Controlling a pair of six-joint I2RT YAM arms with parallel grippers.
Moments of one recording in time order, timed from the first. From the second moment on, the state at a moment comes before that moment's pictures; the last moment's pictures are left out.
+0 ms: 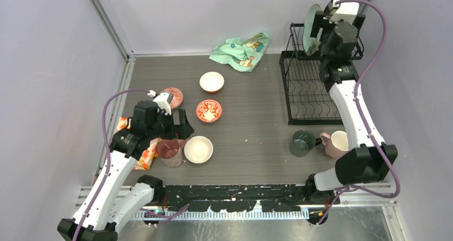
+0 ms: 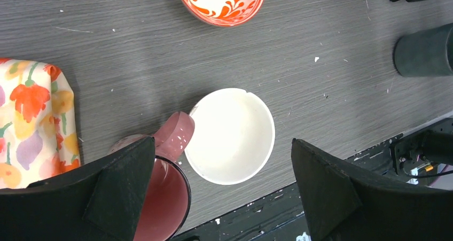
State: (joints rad) left arm -0.33 0.78 0.88 -0.79 0.20 -0.31; right arm 0.07 1.48 1.51 0.11 0.41 -0.20
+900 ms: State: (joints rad) left arm -0.33 0.76 0.88 -0.79 0.17 -0.31; right arm 0.08 1.02 1.12 -0.84 0.26 0.79
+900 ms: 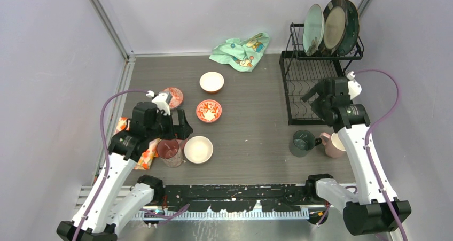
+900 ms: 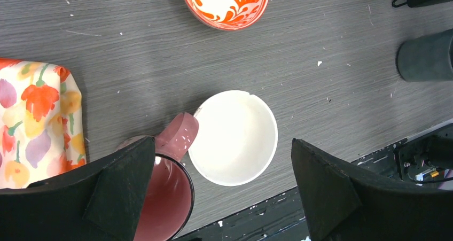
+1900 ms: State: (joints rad) left arm -0.33 0.95 0.96 -0.77 0.02 -0.41; right arm 0.08 0.97 1.05 -0.93 -0.01 0.84
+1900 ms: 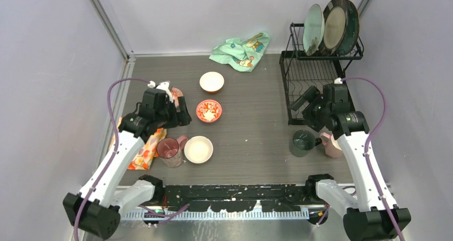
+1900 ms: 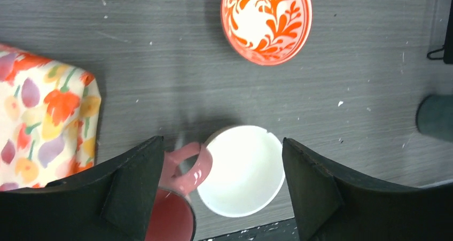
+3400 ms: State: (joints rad) left arm -0.33 1.77 1.22 -0.51 0.08 -0.51; right arm 0.09 0.83 0.75 -0.34 -0.56 0.90
